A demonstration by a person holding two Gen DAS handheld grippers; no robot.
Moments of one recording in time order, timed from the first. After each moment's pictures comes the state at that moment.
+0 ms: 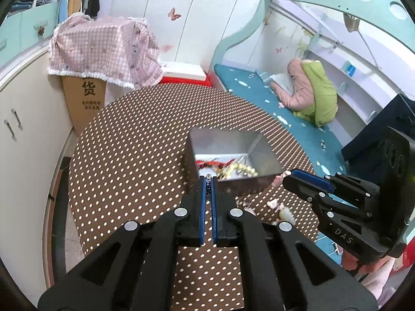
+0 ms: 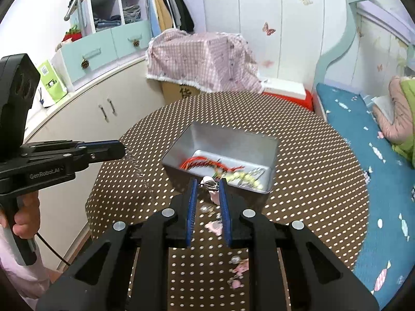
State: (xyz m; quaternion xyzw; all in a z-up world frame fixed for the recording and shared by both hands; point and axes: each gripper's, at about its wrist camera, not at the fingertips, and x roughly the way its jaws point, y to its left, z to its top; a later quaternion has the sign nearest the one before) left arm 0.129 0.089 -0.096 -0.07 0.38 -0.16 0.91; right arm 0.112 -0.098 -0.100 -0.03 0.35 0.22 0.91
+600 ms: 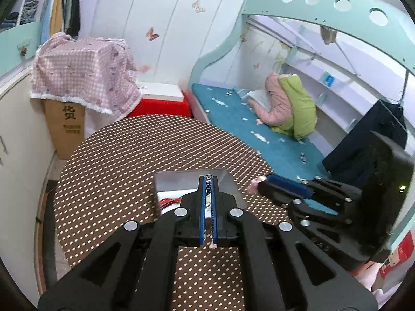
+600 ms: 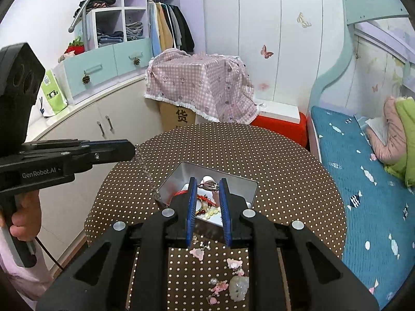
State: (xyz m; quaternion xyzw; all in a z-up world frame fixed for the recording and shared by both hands) left arm 0.145 0.063 -0.044 -0.08 0.33 -0.22 0.91; right arm 0.124 -0.104 -0.066 -0.05 0.30 0.22 0.93
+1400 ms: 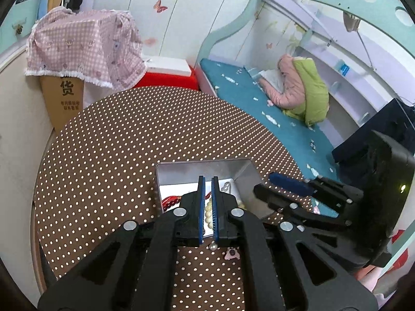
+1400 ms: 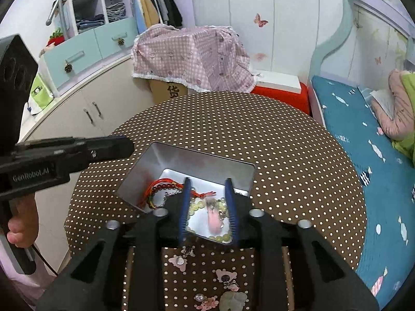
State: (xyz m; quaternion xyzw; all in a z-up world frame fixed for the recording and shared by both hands) left arm 0.211 0.055 -0.107 -0.08 0.41 -0.20 0.89; right arm 0.179 -0.115 -0.114 -0.03 0.37 0.21 0.90
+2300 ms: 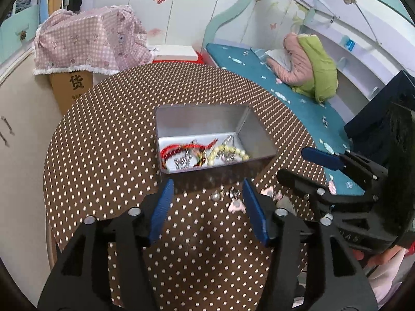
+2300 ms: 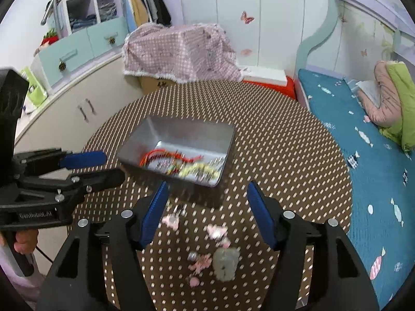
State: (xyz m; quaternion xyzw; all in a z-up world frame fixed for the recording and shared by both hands) left arm 0.147 0.039 -0.137 -0.03 0.44 -0.17 0.88; right arm 0.131 -0.136 -0.129 -0.03 0.39 0.18 0.90
